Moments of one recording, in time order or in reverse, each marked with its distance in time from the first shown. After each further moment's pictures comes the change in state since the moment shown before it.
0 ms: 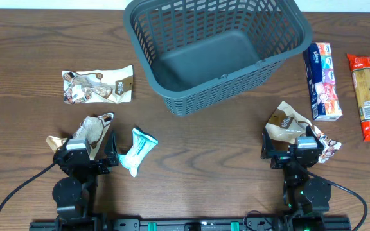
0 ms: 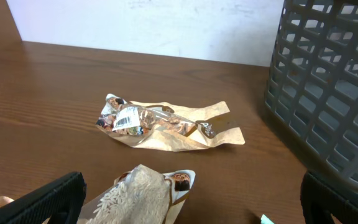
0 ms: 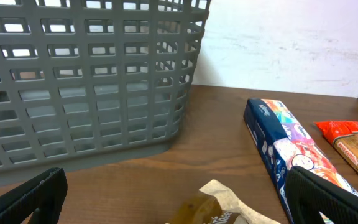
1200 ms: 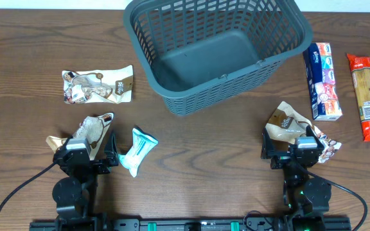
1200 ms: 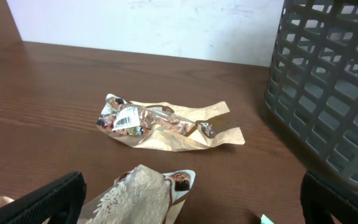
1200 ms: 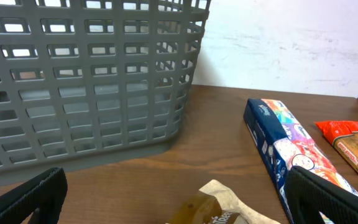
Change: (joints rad) left arm 0.000 0.000 0.000 0.000 0.000 0.000; right arm 0.000 0.000 0.000 0.000 0.000 0.000
